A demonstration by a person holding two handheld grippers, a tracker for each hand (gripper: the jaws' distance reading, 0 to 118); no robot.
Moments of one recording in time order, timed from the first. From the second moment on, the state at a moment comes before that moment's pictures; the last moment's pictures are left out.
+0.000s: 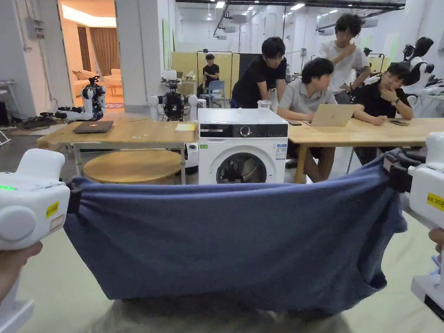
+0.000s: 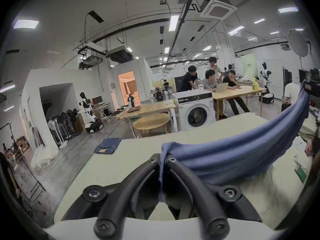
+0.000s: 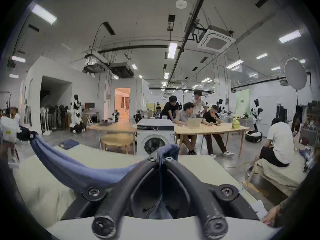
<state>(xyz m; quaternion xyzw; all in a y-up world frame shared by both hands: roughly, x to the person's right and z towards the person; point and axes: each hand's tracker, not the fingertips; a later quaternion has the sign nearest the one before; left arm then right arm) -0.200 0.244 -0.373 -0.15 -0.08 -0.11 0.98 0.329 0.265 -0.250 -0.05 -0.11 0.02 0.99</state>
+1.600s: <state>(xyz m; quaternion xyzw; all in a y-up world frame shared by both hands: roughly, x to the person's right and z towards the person) -0.226 -0.010 -0.138 -0.31 -0.07 -0.05 0.95 0.187 0.001 -0.096 -0.18 -0.06 -0.02 0.98</state>
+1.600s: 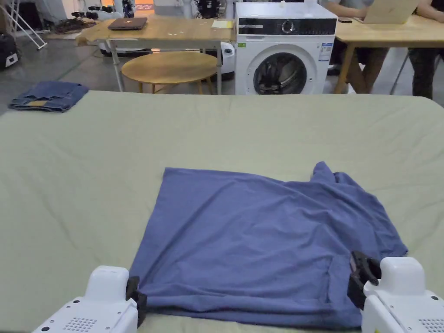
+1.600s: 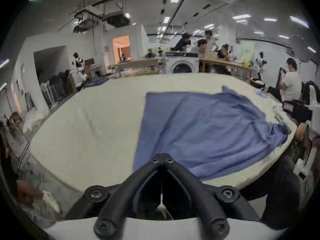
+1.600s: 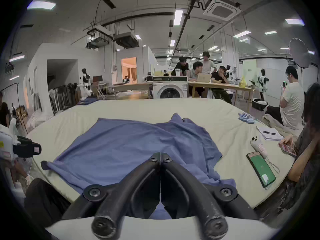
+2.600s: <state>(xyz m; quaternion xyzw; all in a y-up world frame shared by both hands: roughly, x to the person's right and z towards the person) -0.232 -0.038 -0.169 -0.39 -0.12 -0.09 0.91 0.269 0.018 -0.058 -0.30 -0.11 -0.04 0.95</state>
